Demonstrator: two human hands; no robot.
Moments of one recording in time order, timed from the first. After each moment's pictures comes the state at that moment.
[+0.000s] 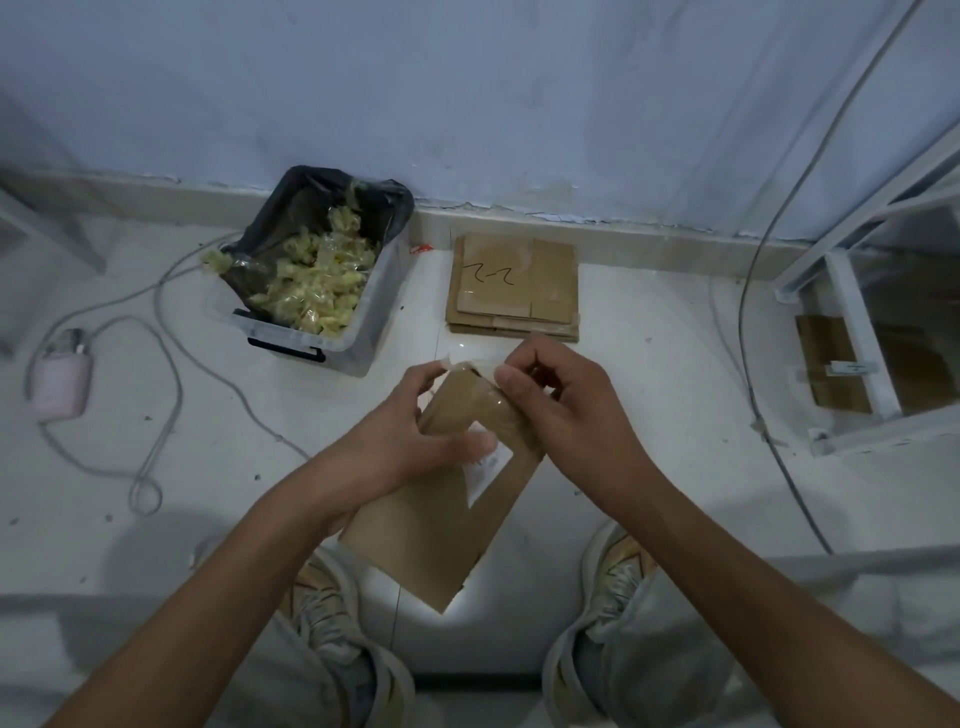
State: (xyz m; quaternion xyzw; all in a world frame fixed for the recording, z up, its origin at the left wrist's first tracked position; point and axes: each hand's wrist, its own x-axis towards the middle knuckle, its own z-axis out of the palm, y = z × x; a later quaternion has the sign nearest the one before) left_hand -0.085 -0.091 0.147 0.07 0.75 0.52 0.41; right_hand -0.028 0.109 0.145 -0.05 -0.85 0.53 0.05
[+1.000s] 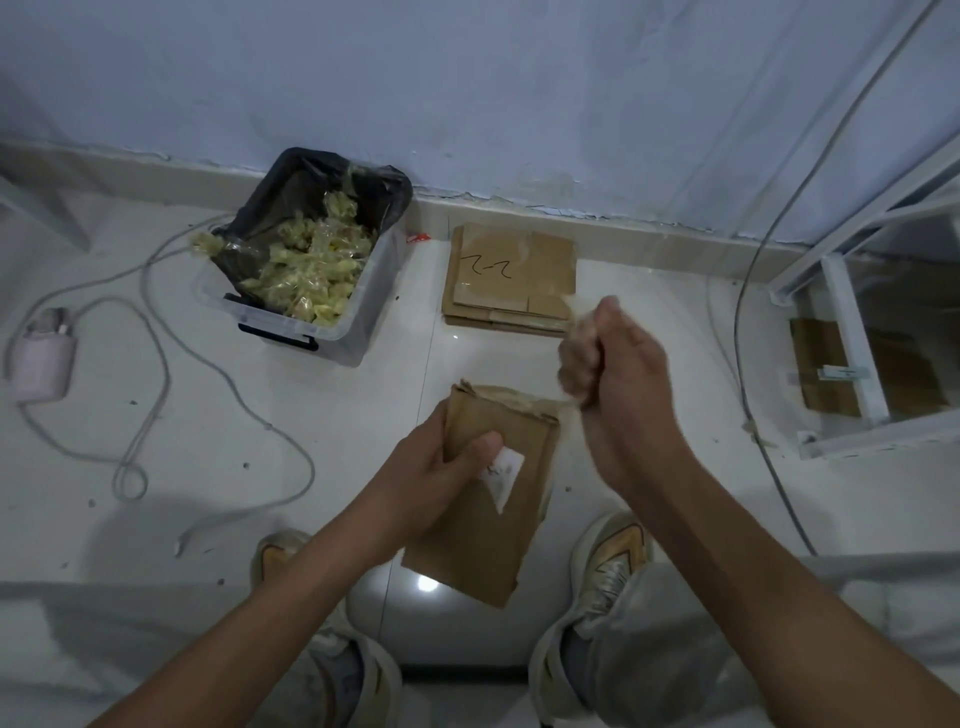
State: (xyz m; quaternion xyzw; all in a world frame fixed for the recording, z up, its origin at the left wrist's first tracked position) left_hand -0.052 -0.071 0.108 0.10 0.77 0.52 0.35; right_hand -0.038 0.123 0.157 -0.21 -0.60 0.77 0.08
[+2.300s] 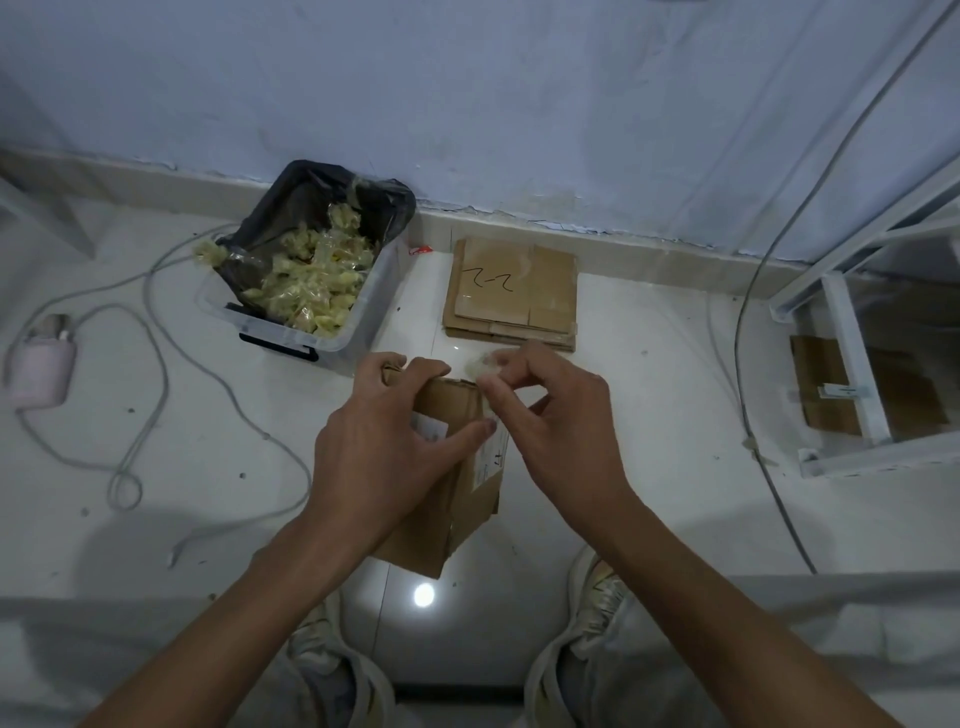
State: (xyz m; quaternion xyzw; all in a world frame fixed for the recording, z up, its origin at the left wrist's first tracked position) left_hand -0.075 -0.077 0.125 0.12 0.95 0.30 0.07; right_hand -0.038 0.100 0.130 -0.06 -0.89 0.43 0.15
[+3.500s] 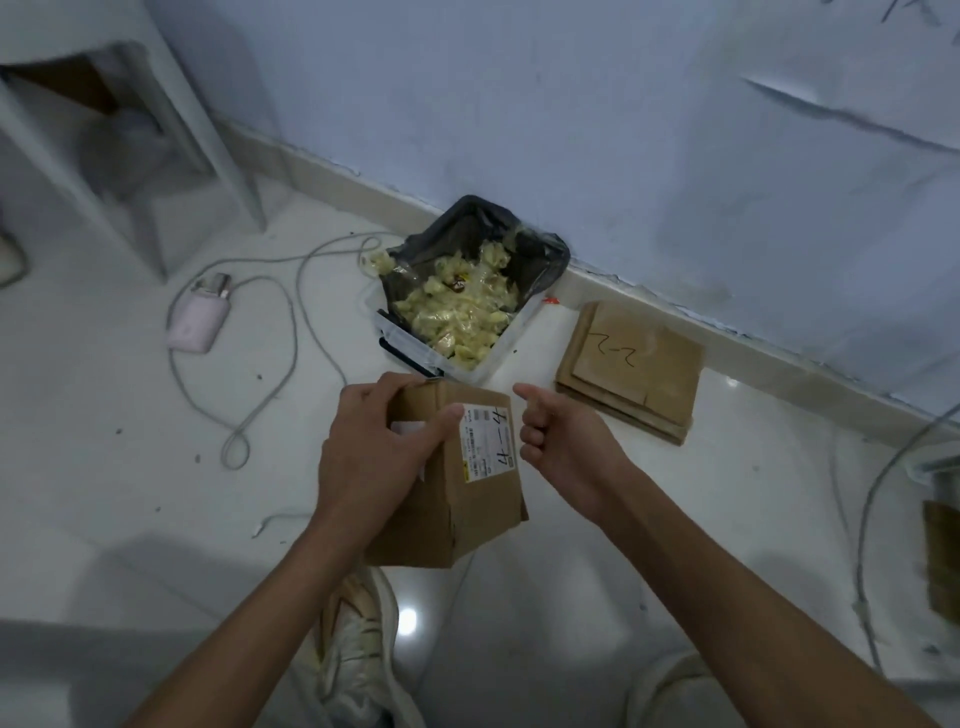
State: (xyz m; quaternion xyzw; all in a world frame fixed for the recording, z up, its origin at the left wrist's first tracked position) left_hand -0.124 -0.214 0.095 -0.12 0.89 0.45 0.02; right_hand -0.162 0.004 0.085 -0.24 -0.51 0.79 -0.24
